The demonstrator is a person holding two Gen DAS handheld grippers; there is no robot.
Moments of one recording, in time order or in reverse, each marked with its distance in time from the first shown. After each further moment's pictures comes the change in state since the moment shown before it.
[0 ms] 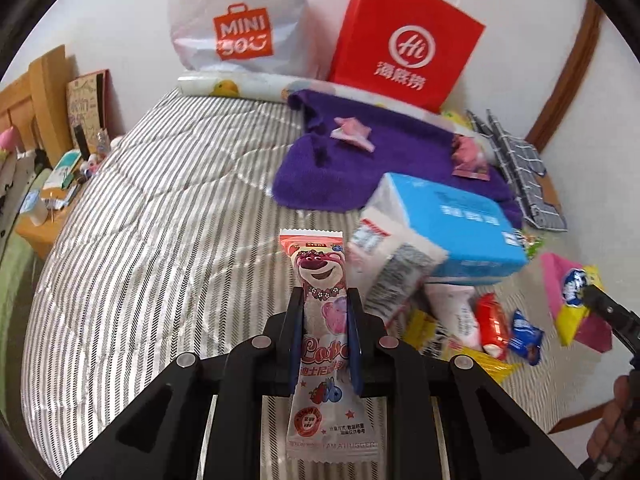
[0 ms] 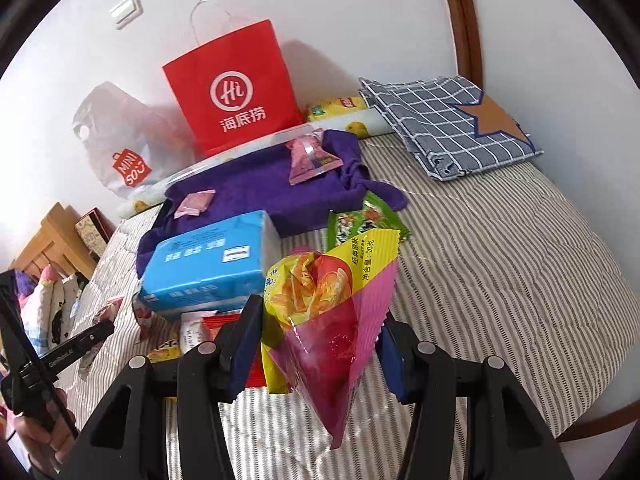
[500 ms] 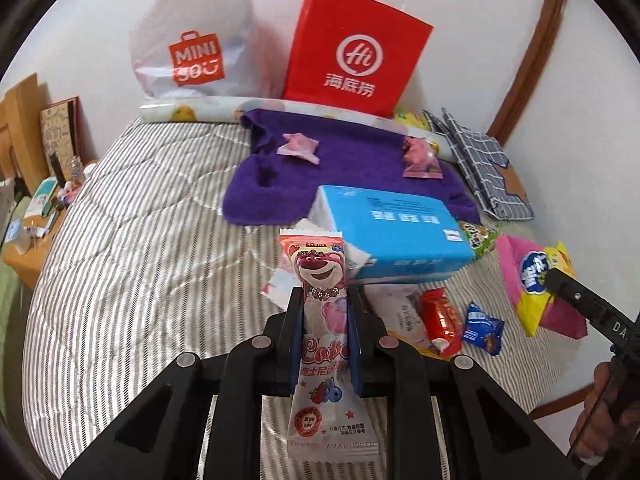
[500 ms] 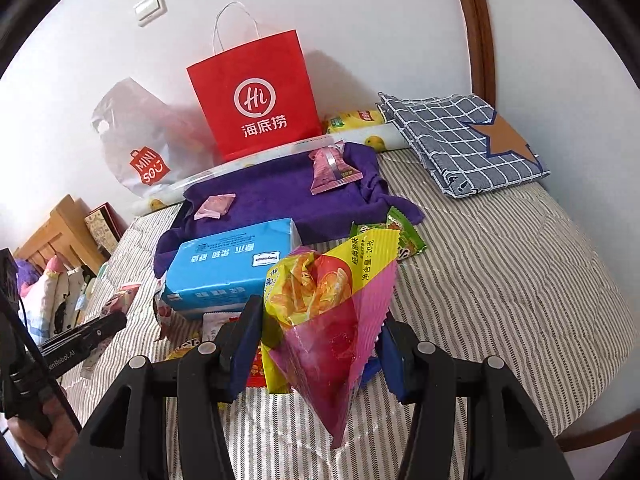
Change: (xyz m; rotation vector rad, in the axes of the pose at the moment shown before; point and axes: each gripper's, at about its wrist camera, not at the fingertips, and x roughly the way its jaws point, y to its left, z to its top) left arm -0.020 -0.032 0.005 0.081 -0.019 -0.088; right arm -0.011 0.017 0.004 -0.041 -0.019 0.016
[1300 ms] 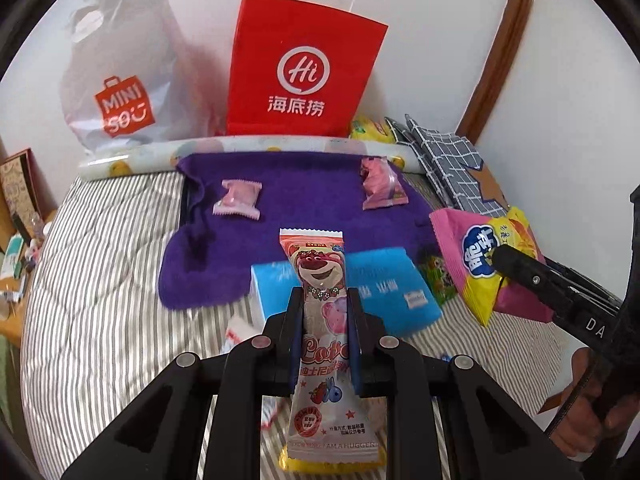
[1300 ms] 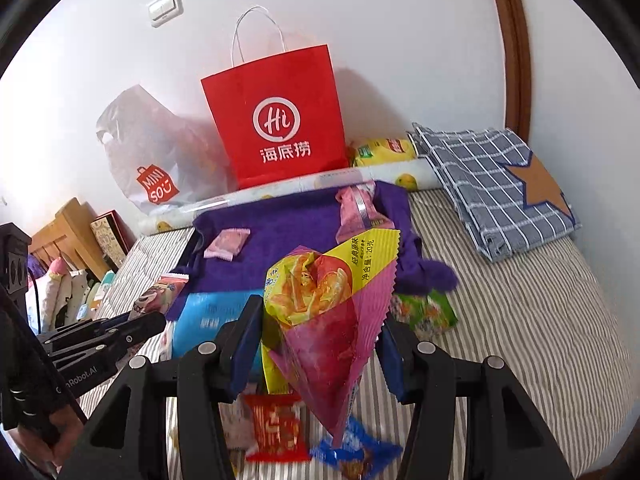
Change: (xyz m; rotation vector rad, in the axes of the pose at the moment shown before) left arm 0.036 -0.037 0.071 0.107 -0.006 -0.069; right arm 0.040 0.017 0.066 -0.075 -0.048 0.038
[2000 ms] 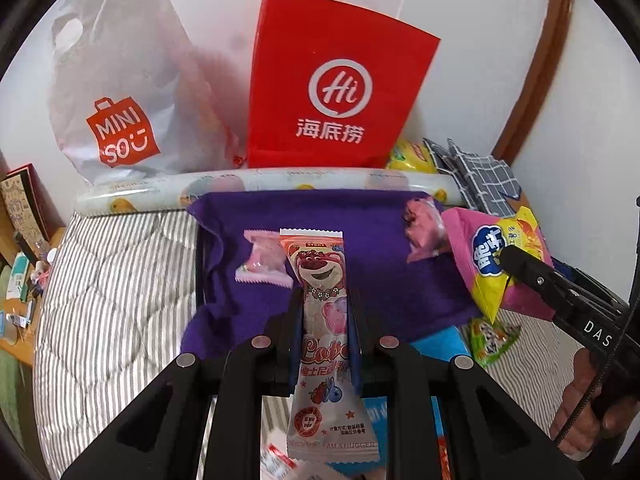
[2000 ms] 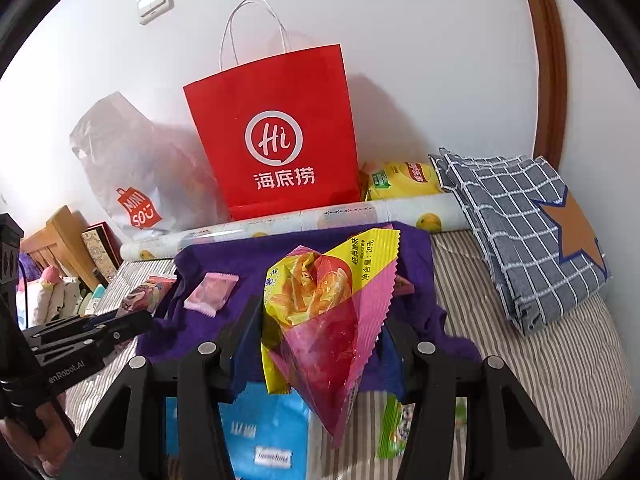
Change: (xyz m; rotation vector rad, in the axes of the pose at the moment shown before) left arm 0.044 0.036 0.067 -0.033 0.001 0.069; right arm 0.071 -0.008 0.058 -0.044 -0.013 0.014
